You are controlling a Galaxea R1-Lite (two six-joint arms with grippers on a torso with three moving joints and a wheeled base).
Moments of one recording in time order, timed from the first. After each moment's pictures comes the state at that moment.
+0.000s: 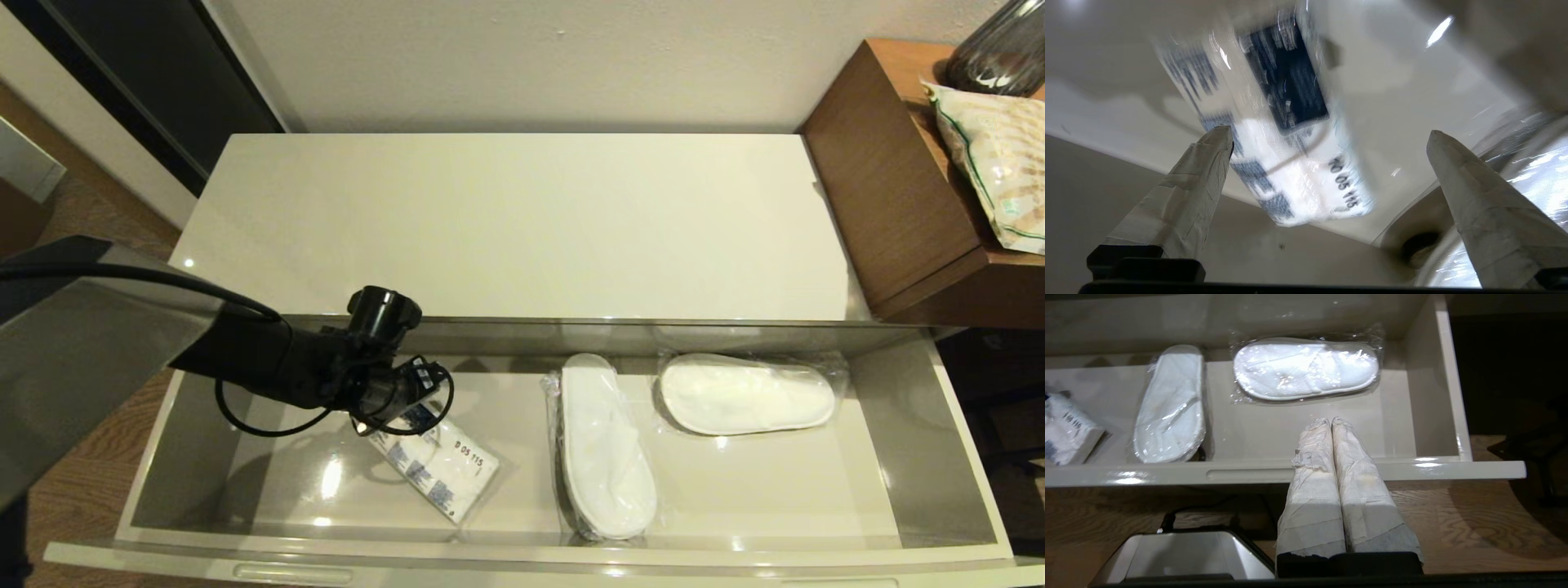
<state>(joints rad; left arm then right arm) -0.37 2.07 -1.17 -0.03 0.14 -0.80 -0.01 0.00 0.00 -0.01 0.00 0.01</state>
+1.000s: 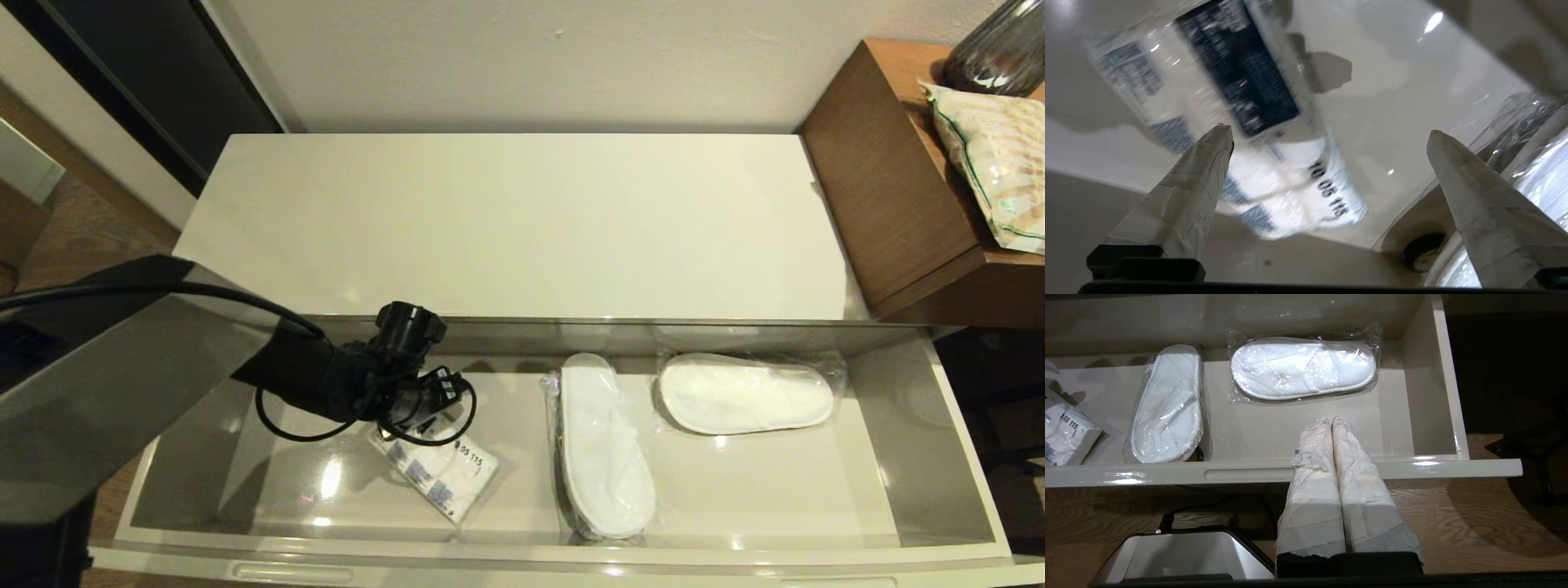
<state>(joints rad) -0.41 2.17 -1.21 -0.10 0.15 -0.78 -0.01 0.00 0.00 -0.01 0.00 0.01</state>
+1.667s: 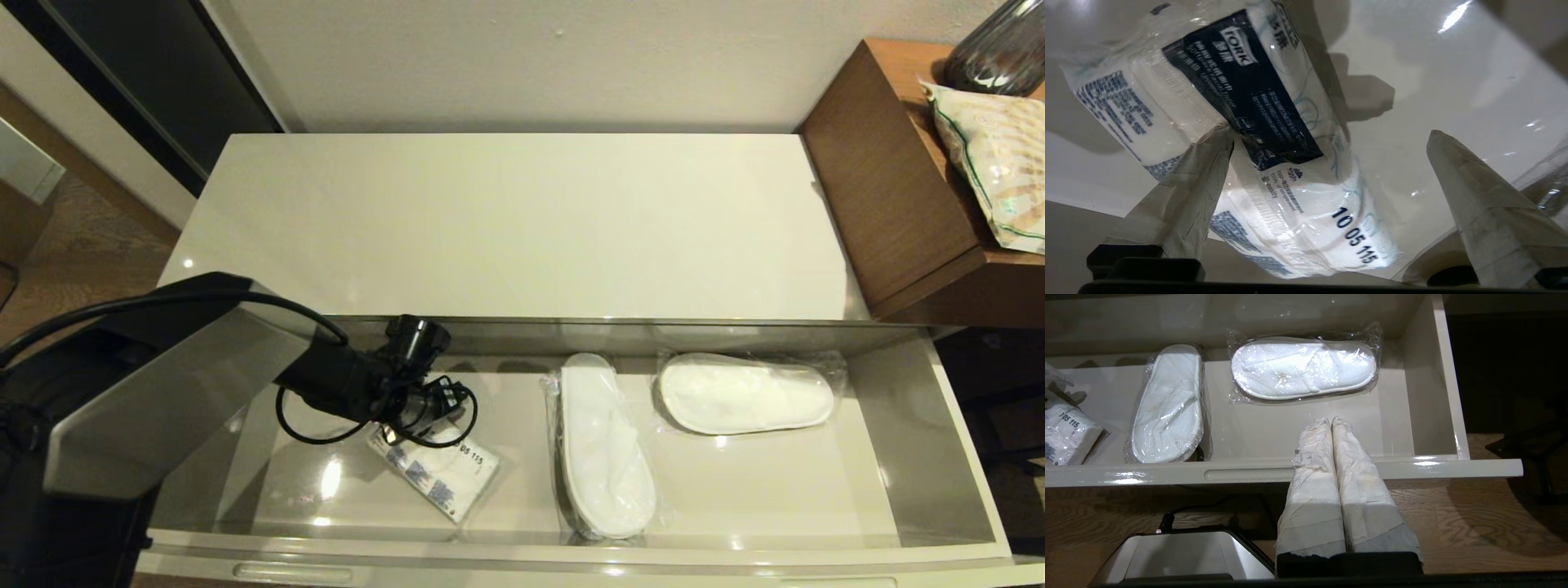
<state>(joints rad) -0.38 2.29 -1.28 -0.10 0.15 -0.77 -0.01 0.00 0.00 -0.01 0.00 0.01</state>
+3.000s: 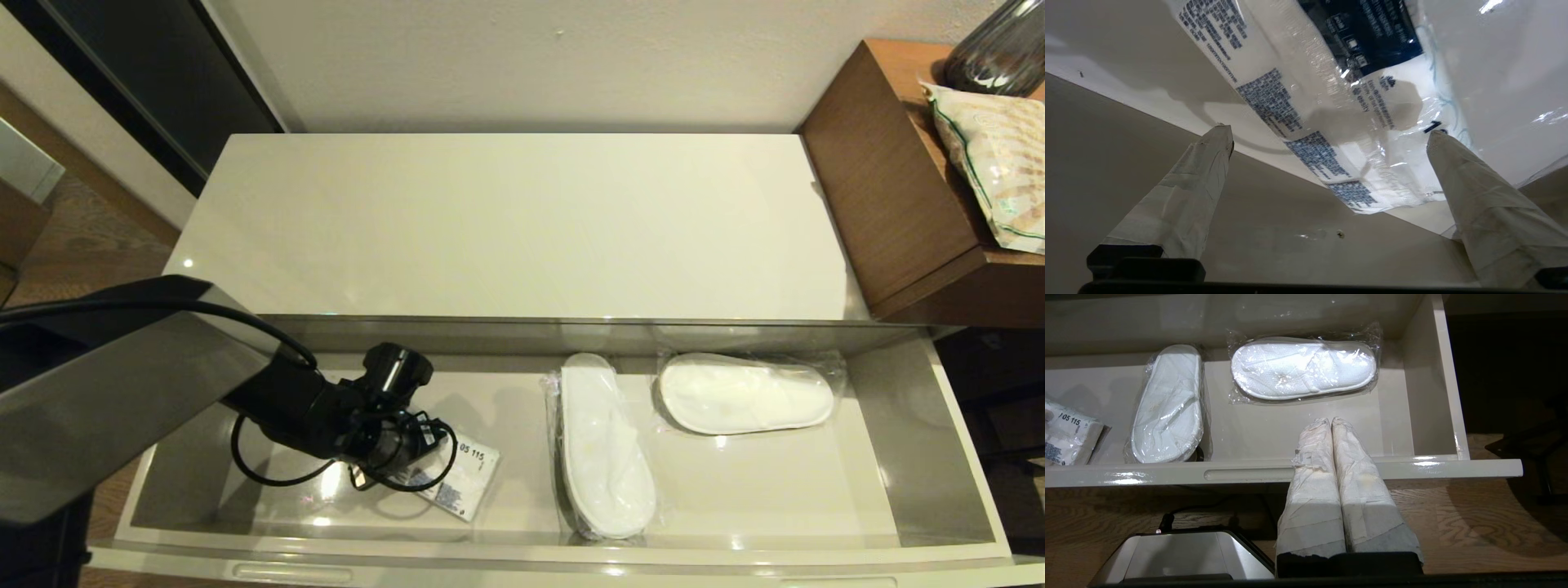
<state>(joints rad) -0.39 2.17 -1.03 -0.10 0.17 -0.81 -0.01 0.00 0.00 -0.01 0.00 0.01</state>
